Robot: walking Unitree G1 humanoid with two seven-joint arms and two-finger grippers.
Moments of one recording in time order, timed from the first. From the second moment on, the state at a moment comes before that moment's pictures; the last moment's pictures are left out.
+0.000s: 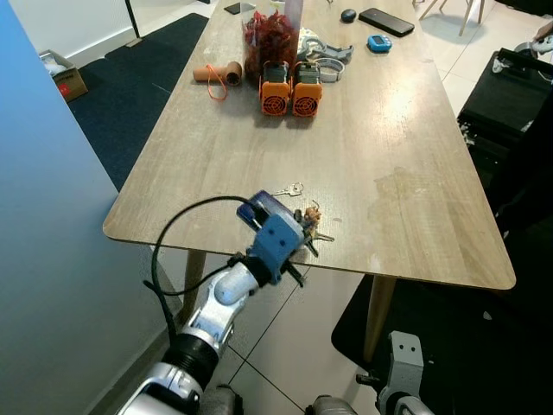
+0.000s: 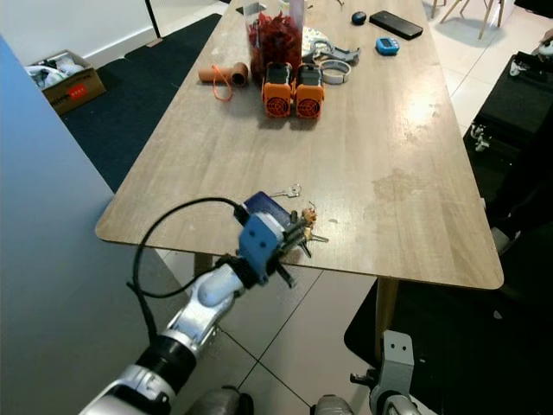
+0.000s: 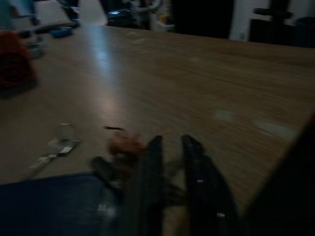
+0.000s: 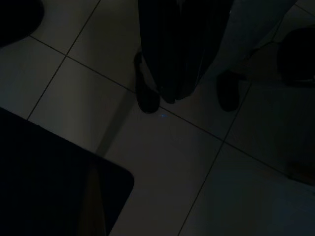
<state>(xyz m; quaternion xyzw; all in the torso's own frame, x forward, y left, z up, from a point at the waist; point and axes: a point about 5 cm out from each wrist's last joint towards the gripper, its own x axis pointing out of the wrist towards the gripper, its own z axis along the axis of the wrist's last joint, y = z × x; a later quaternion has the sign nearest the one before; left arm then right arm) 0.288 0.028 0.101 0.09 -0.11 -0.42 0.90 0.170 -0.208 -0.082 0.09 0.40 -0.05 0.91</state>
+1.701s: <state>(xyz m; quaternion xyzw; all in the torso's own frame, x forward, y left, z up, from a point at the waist) 0.316 0.056 0.099 0.19 -0.06 -0.30 0.93 0.172 -0.208 -0.081 0.09 0.40 -0.05 0.91</state>
